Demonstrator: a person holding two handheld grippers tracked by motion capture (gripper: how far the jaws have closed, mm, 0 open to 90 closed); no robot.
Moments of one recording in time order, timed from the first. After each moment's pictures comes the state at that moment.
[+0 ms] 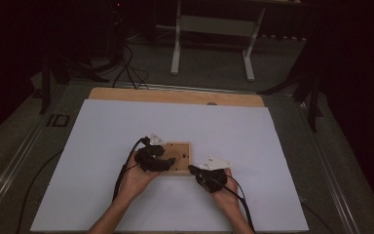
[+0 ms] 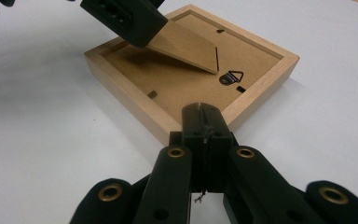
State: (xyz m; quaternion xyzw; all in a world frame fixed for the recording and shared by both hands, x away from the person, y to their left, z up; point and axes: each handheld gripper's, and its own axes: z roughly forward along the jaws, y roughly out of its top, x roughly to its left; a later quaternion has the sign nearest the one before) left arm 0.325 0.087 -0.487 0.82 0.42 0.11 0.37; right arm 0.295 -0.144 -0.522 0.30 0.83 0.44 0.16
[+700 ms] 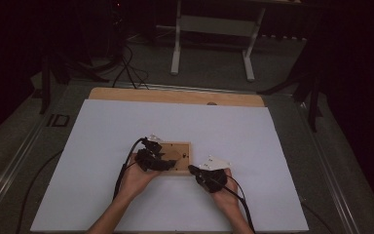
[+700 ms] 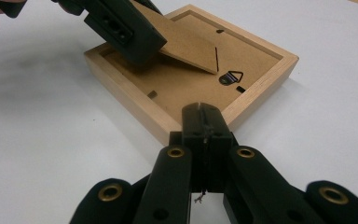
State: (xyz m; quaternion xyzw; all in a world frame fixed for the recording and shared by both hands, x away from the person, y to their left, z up) left arm 0.335 0.090 -0.495 0.82 0.45 0.03 0.37; right arm 0.294 -0.143 -0.522 0.31 0.83 0.44 0.17
